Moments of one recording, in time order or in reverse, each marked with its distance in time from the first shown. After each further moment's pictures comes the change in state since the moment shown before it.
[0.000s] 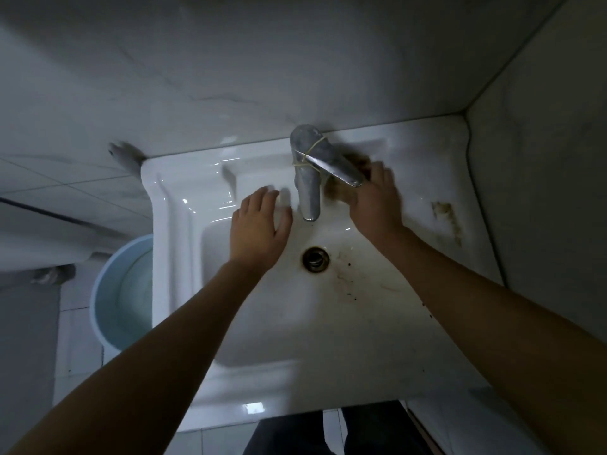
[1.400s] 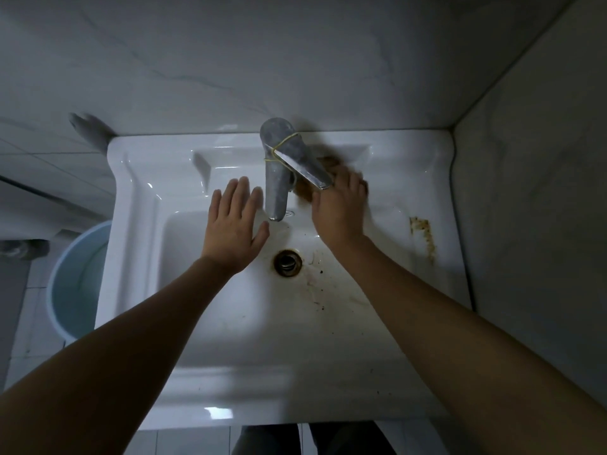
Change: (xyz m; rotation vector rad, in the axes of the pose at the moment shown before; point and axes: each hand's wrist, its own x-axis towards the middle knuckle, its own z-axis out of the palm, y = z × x) left_hand -0.002 -0.015 0.048 0.300 -0.002 0.135; right_hand 0.006 -0.004 0.019 -0.031 0.116 -0.082
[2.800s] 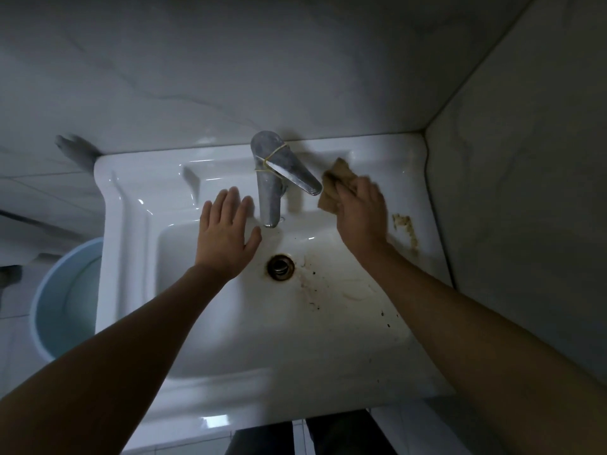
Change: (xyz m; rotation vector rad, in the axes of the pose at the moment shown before) left_hand 0.003 -0.002 -0.012 -0.076 -0.026 0.001; right_hand -0.013 0.049 -0.030 -0.103 -0.053 0.033
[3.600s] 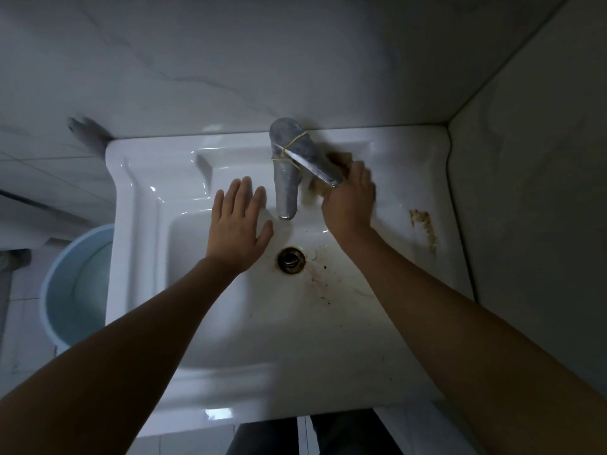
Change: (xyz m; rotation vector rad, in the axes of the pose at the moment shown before) left_hand -0.001 -0.006 0.009 0.019 -0.009 0.019; right_hand 0.018 -0.059 0.013 0.056 -0.042 0.137
